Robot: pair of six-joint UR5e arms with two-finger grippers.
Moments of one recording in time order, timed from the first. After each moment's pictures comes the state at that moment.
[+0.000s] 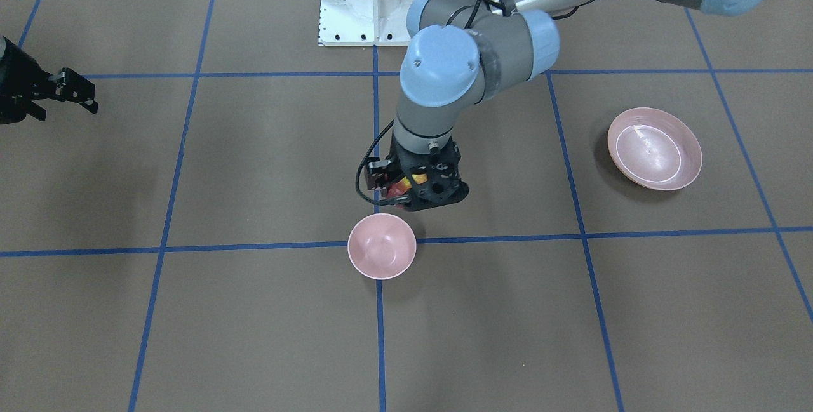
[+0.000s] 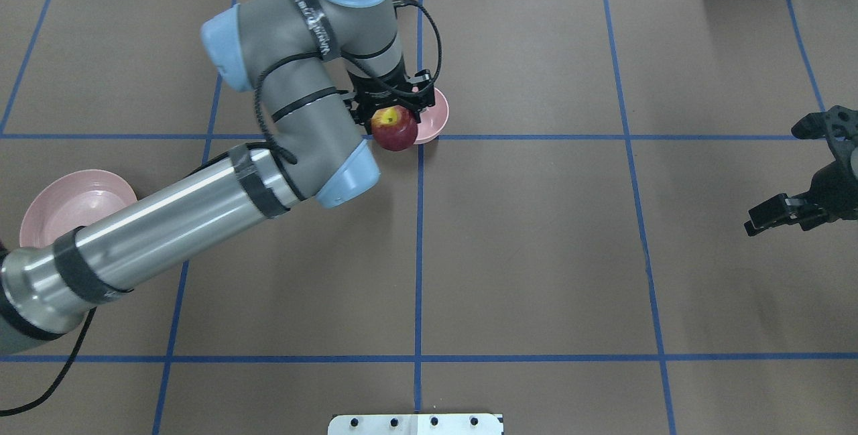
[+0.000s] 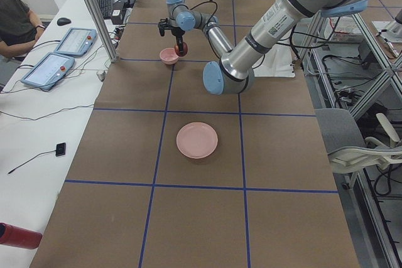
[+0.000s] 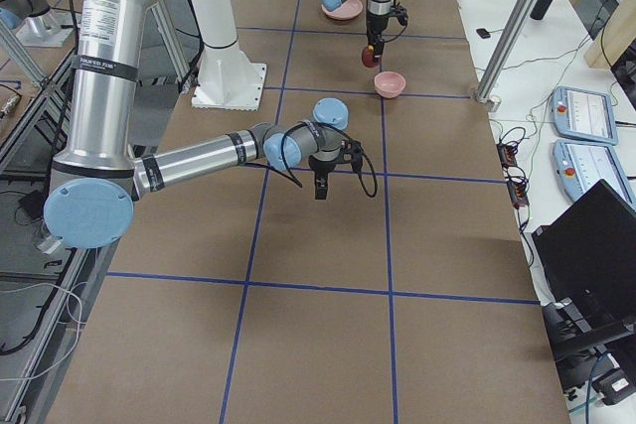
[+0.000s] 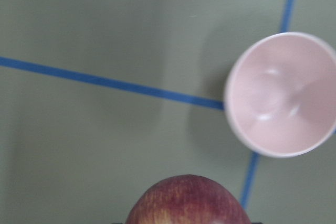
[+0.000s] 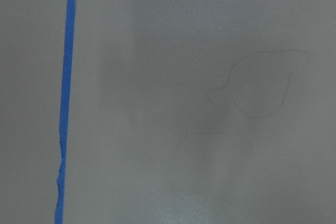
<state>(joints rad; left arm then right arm) -0.70 -2.60 -1.25 -1.63 -2.08 -1.30 0.98 -1.74 1.98 -1.35 2.28 0.63</state>
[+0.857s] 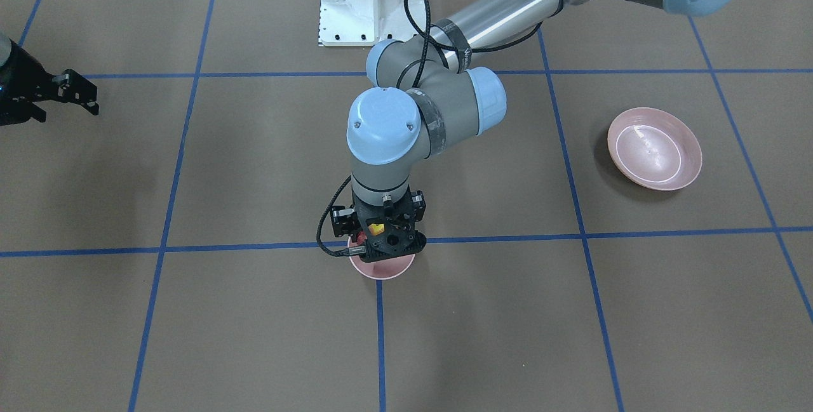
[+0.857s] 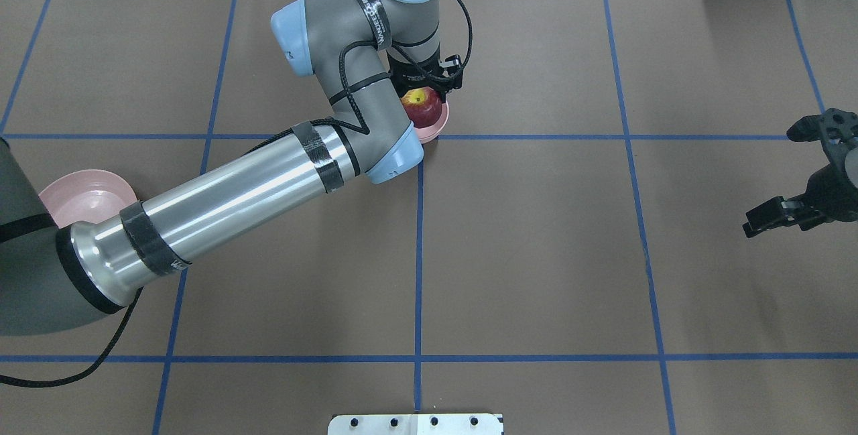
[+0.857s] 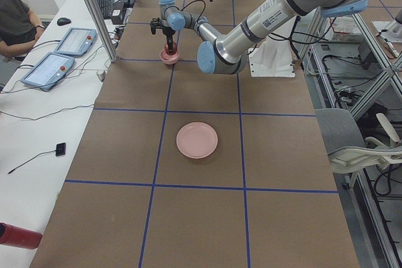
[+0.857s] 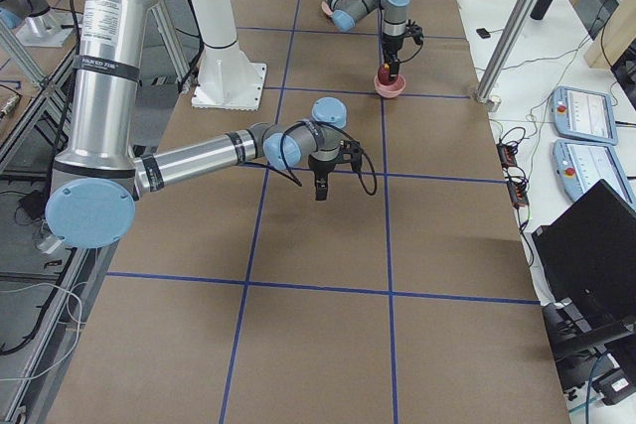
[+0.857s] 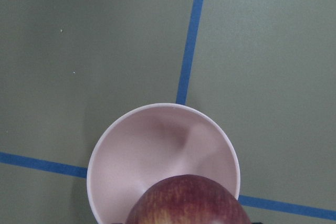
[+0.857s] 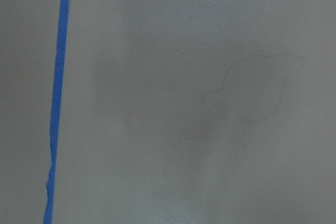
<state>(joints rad) -0.70 -2.71 -0.99 -1.78 -1.99 -1.26 0.97 -1.74 1.99 -1.35 2.26 0.63</state>
